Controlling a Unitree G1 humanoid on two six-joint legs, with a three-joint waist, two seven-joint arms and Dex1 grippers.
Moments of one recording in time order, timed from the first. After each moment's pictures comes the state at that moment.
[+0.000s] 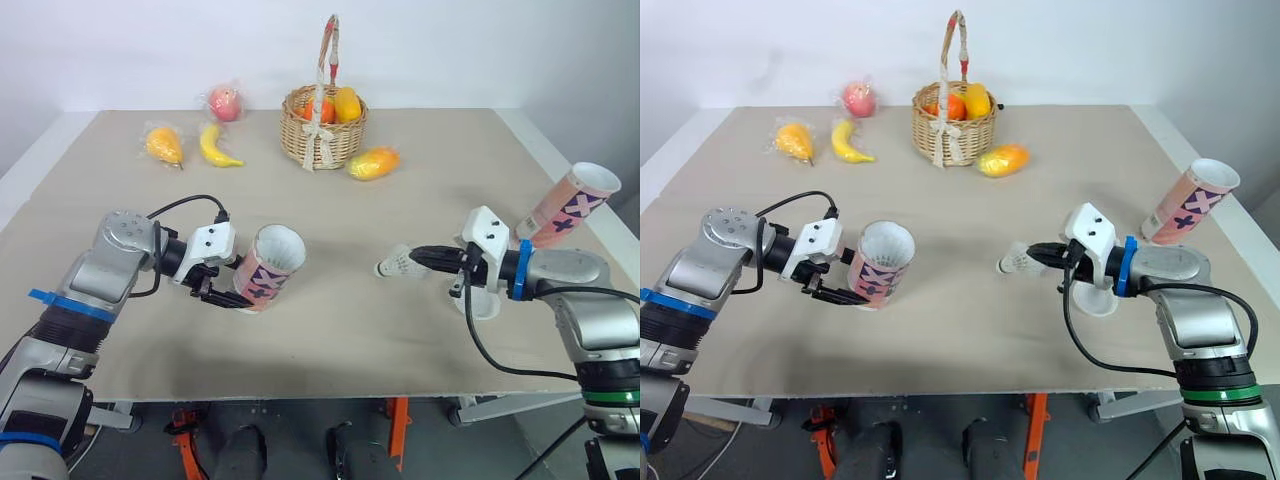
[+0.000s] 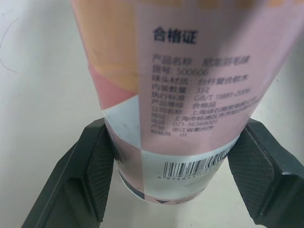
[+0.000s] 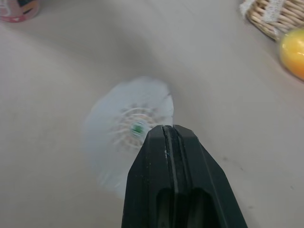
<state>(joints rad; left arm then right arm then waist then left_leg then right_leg) -0.71 0.77 -0.24 0.20 -0.14 0.26 -1.49 -0.41 -0.81 -0.04 -0.03 0.25 0.35 1.04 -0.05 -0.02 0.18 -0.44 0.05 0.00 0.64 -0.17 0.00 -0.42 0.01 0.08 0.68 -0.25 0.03</state>
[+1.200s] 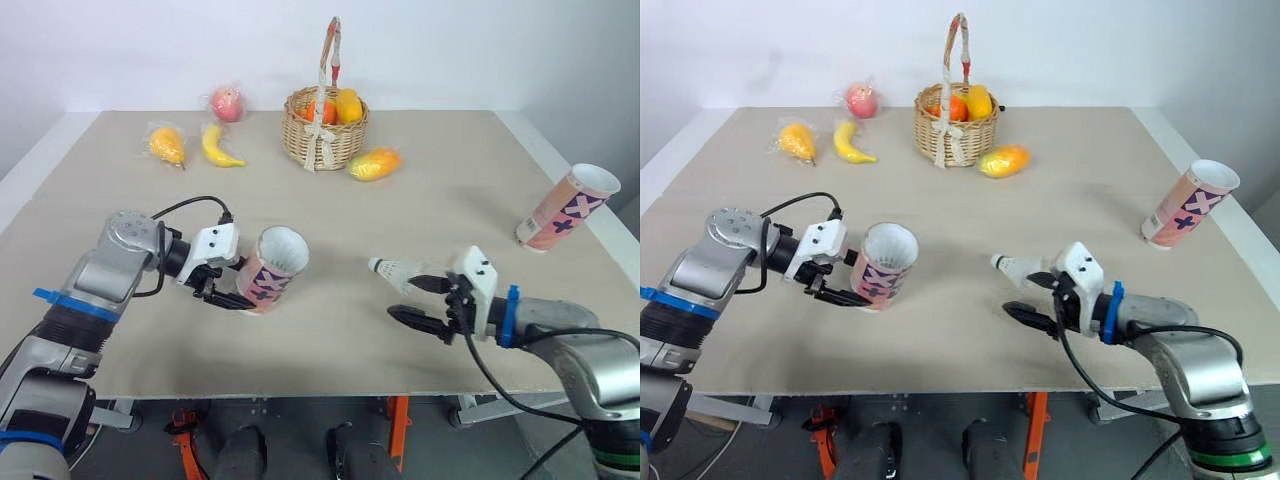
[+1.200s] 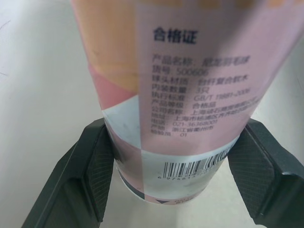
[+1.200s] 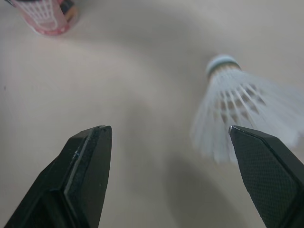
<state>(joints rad) -0.72 0.76 -0.26 0.20 -0.13 0.26 -1.49 -0.20 -0.75 -0.07 -0.34 0.47 0.72 0.83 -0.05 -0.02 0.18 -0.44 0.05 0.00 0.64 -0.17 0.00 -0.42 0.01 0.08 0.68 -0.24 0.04</state>
